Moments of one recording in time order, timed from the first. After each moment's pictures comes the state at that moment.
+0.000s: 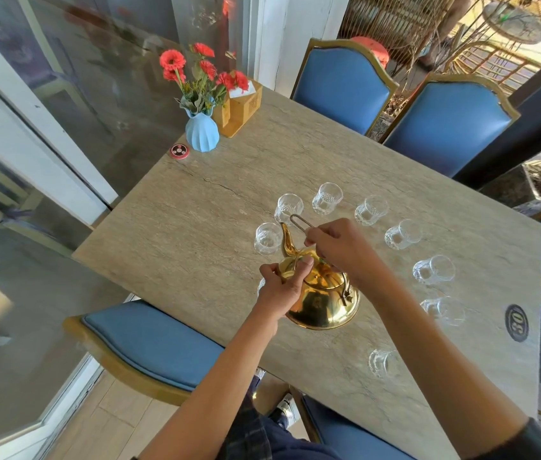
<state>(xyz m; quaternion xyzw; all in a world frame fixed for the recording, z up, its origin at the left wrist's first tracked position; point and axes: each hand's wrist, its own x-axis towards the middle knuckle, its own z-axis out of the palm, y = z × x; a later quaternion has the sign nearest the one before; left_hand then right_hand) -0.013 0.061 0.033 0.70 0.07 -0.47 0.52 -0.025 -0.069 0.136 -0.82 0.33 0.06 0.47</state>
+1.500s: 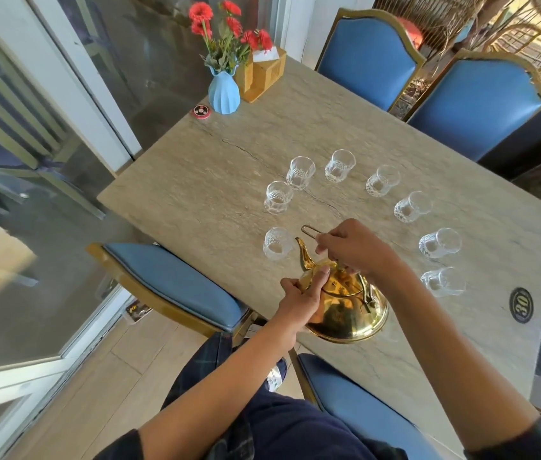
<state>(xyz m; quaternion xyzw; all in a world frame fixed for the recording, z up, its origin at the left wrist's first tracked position) -0.141 0.085 0.024 0.64 0.13 -0.54 0.54 -0.113 -0.048 0.133 -0.84 0.29 0.20 0.42</state>
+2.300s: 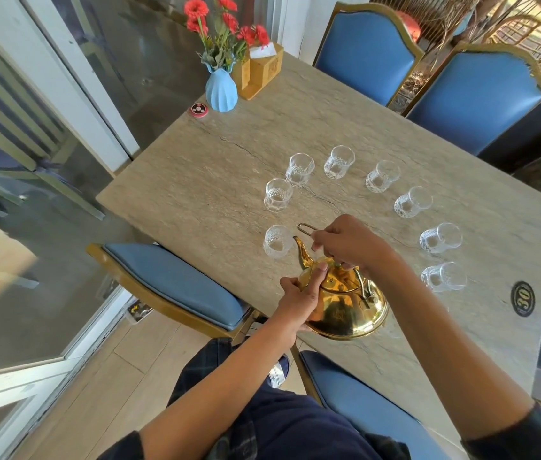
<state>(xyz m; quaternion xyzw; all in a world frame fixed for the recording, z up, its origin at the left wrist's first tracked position) -0.141 0.087 0.016 0.62 0.16 -0.54 0.56 -0.106 -0.047 0.124 -0.83 0.29 0.21 0.44</state>
